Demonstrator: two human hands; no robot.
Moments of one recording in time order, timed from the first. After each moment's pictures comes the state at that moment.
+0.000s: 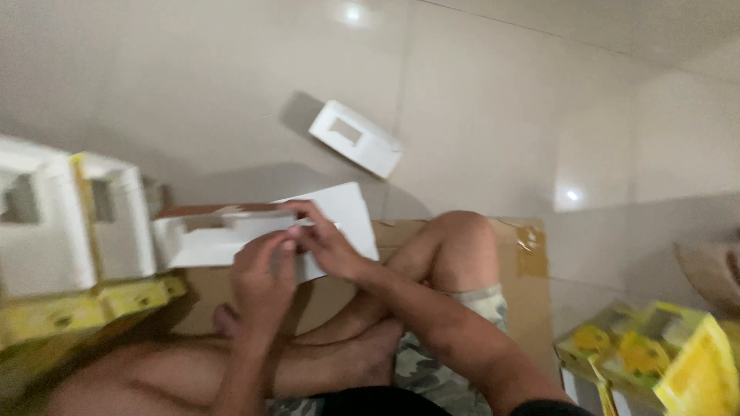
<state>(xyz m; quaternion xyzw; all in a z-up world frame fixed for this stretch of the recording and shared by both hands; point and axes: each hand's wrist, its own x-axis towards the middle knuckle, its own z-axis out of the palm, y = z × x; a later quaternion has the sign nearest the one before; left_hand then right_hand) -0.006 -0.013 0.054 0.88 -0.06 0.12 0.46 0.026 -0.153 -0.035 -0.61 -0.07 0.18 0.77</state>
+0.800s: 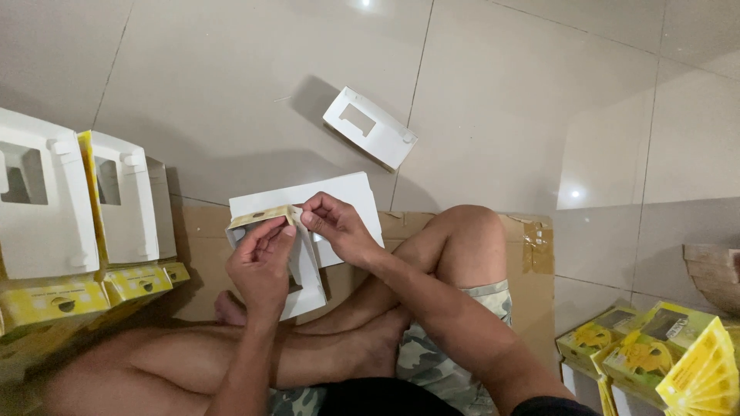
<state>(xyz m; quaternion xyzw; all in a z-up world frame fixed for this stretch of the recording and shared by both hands) -0.009 -0.012 0.016 0.67 0.11 0.09 0.73 0.030 -0.163 -0.018 -0.58 -0.04 0.14 0.80</state>
